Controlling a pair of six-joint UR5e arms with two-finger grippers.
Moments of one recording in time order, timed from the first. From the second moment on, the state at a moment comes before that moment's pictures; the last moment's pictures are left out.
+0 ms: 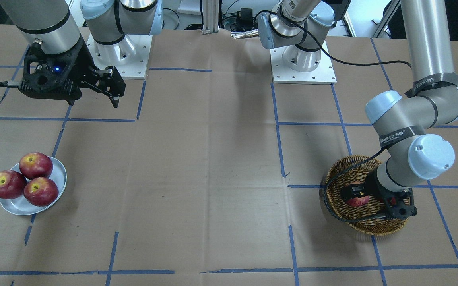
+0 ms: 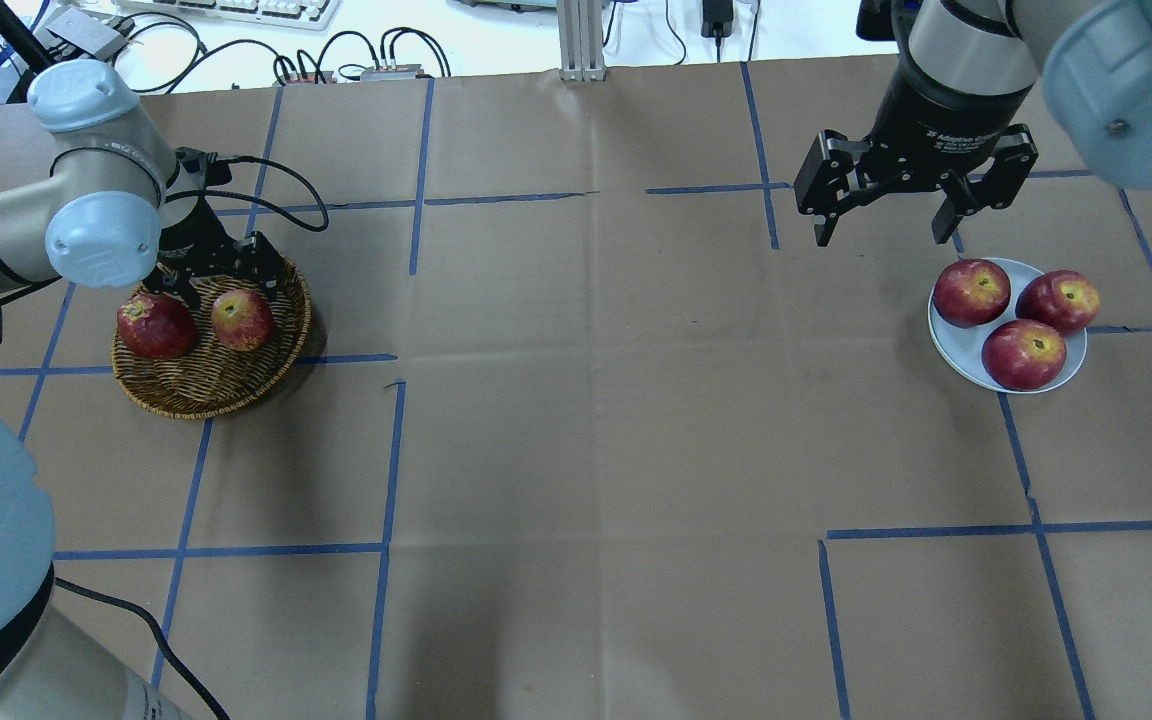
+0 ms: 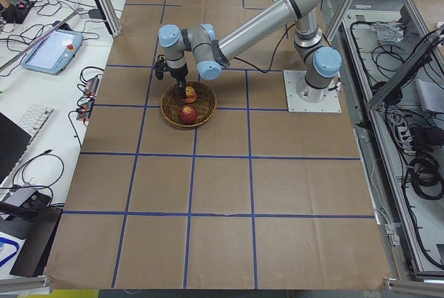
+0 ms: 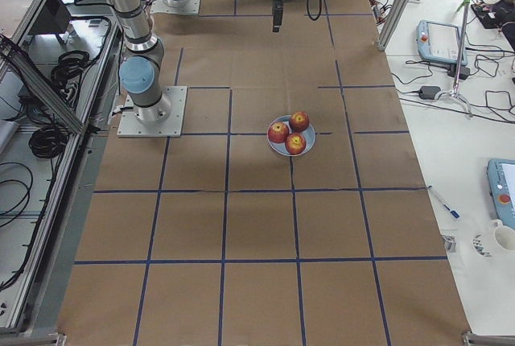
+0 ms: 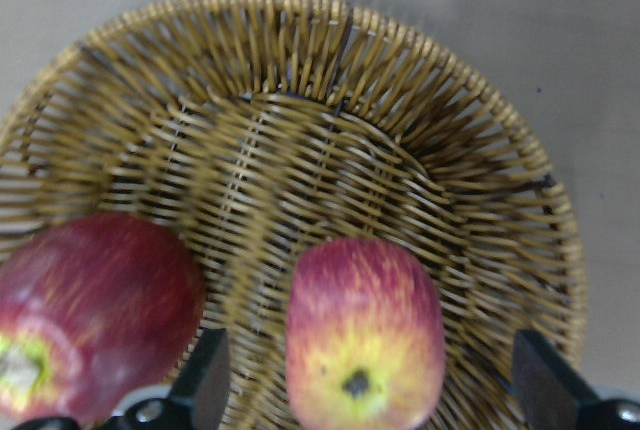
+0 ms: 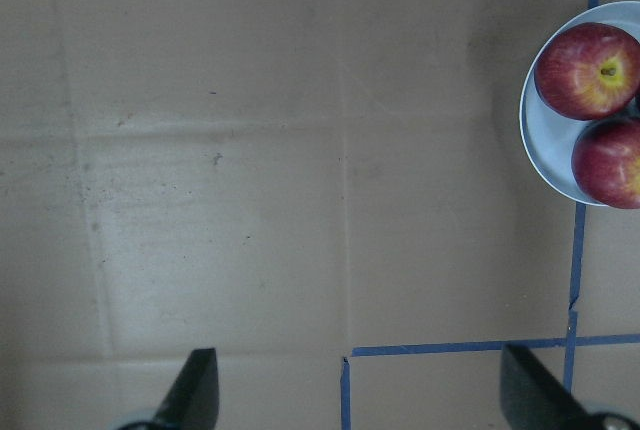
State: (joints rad) left arm -1.28 -2.05 -1.70 -1.05 1.64 0.17; right arm 1.58 -1.55 1.56 -1.55 -1.58 0.05
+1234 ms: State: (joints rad) left arm -1.28 -2.03 -1.68 -1.05 1.65 0.17; right arm 1.58 -1.55 1.56 -1.55 -1.58 0.05
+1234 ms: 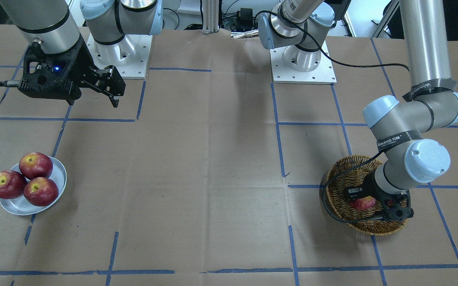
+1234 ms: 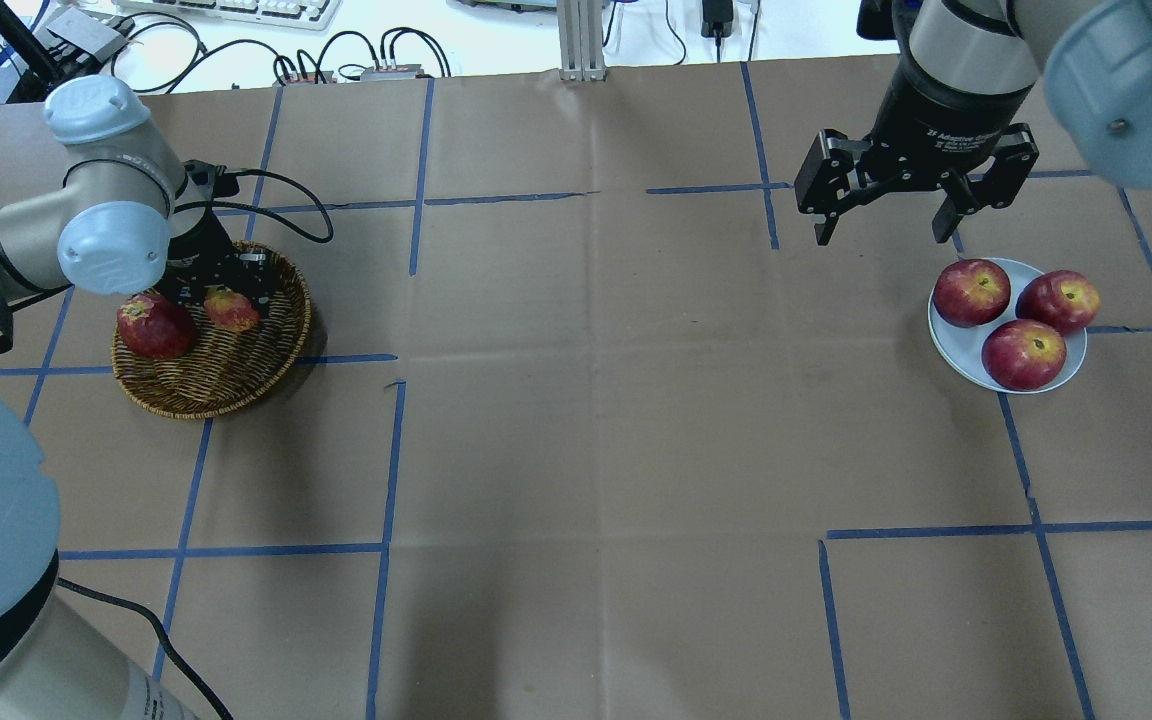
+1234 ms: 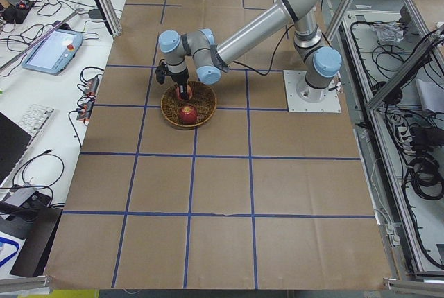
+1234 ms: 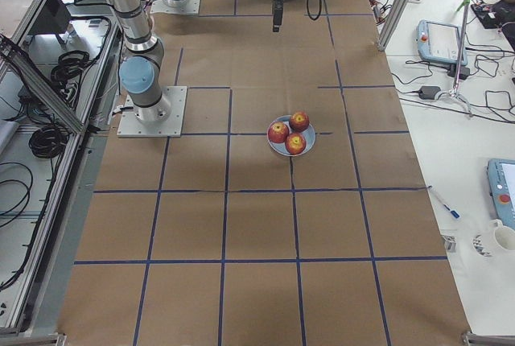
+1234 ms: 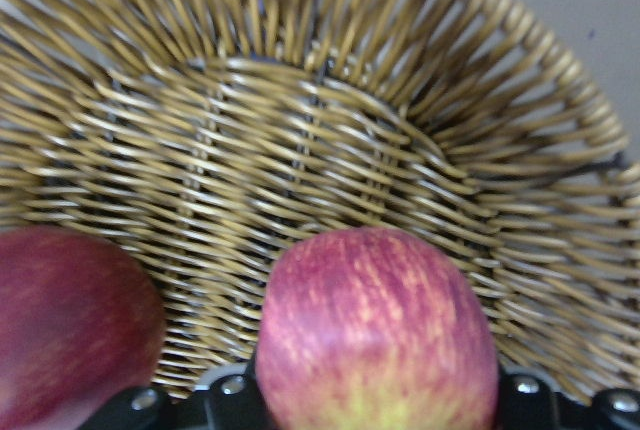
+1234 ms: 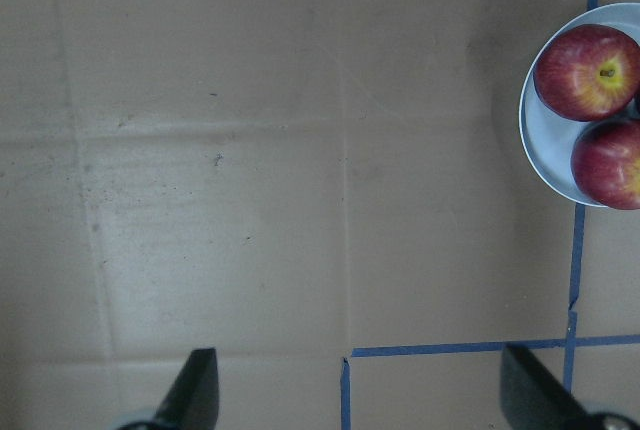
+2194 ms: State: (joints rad) left arm -1.79 -2.01 -1.68 -0.98 1.64 -0.26; right arm 1.58 -1.55 1.56 -1.55 -1.58 0.05
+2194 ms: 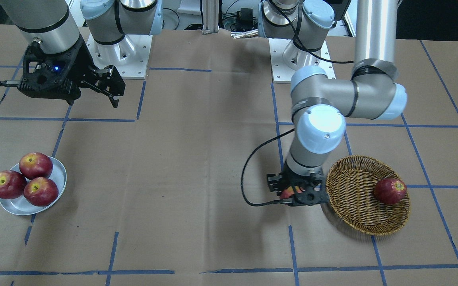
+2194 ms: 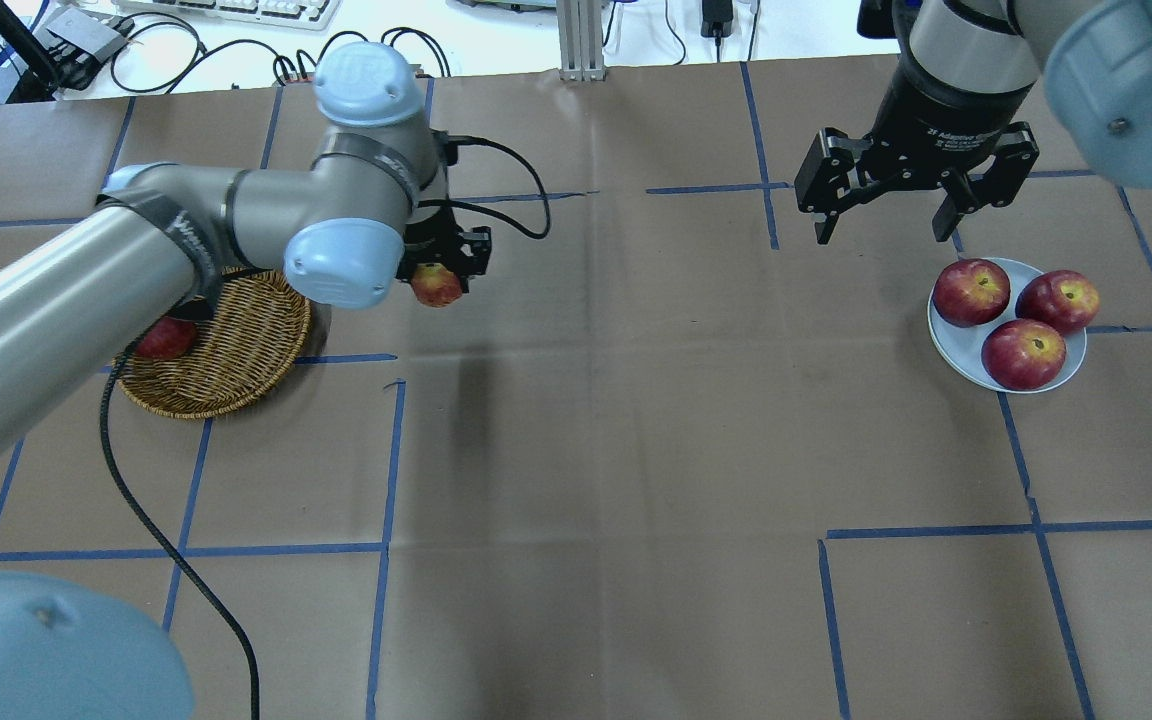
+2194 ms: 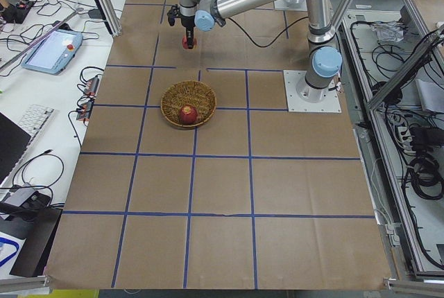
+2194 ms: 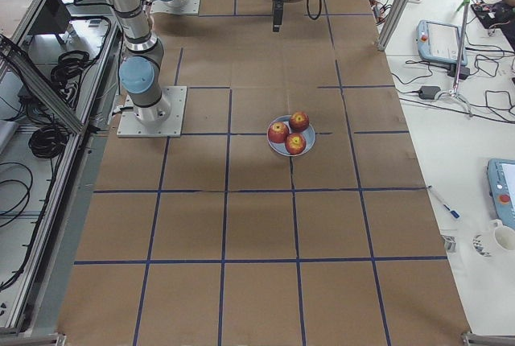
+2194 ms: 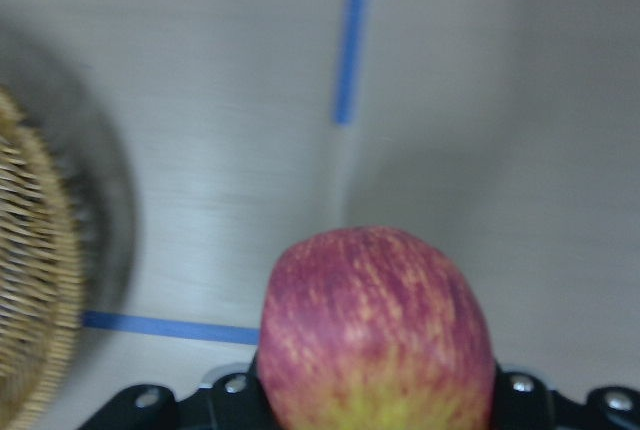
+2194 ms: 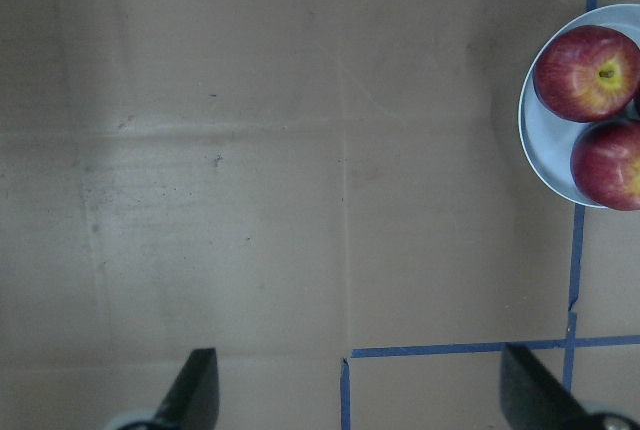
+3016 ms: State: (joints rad) left arm -1.98 -2.13 -1.68 -0.82 1.59 -0.36; right arm 1.58 -1.55 1.56 -1.55 -1.58 0.05
